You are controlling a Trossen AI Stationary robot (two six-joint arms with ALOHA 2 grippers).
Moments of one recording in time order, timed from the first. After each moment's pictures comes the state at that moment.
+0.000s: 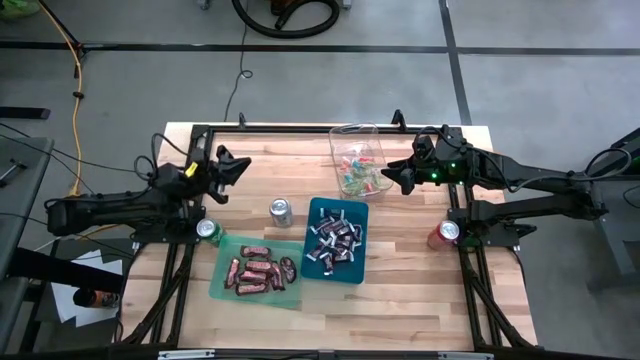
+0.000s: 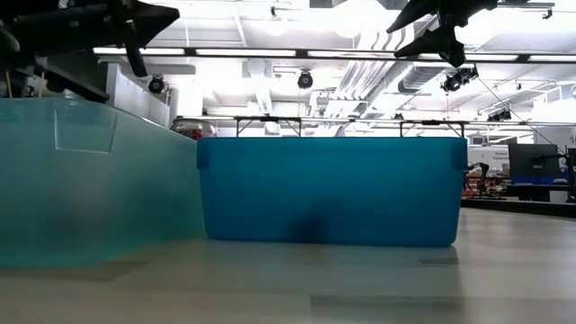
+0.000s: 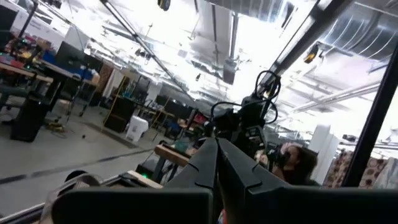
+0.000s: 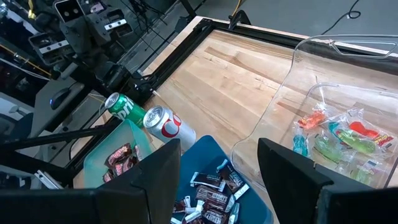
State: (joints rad) left arm 0.29 0.51 0.15 0.77 -0.02 -0.44; right arm -0.19 0.86 0.86 -0.44 0.10 0.68
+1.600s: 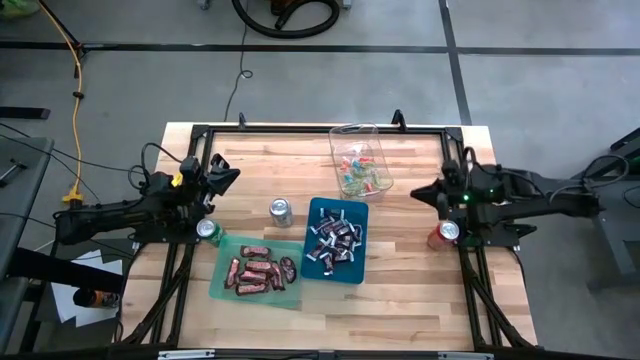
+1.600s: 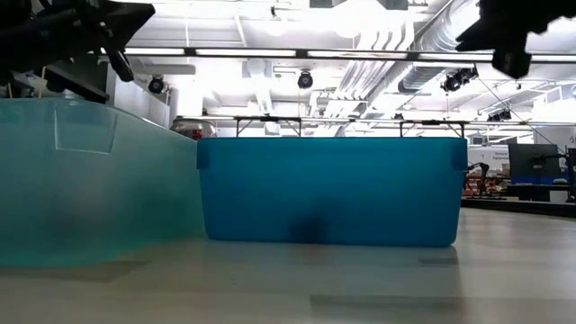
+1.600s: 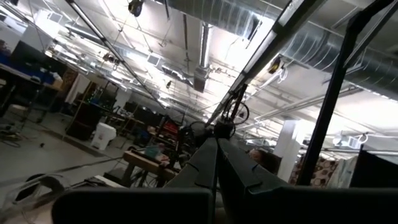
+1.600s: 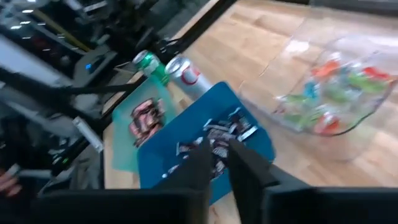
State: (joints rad) left arm 0.29 0.27 0.01 0.74 0.09 -0.50; right arm 0.03 0.45 0.66 -0.62 0.16 0.74
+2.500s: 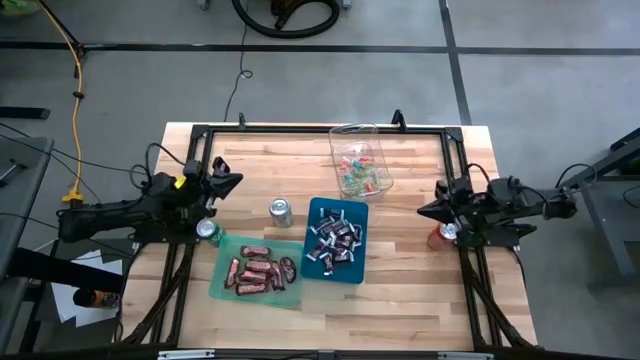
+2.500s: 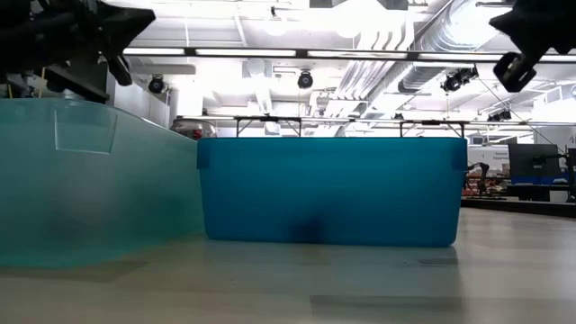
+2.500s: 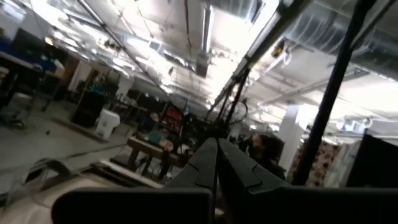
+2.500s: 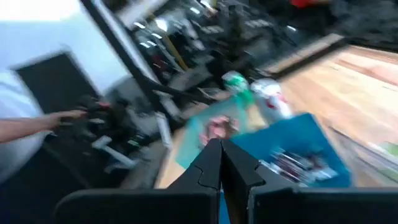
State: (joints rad) left arm 0.24 0.22 0.01 0.62 0.06 -0.45; right arm 0.17 0.00 0.29 -0.31 0.06 0.52
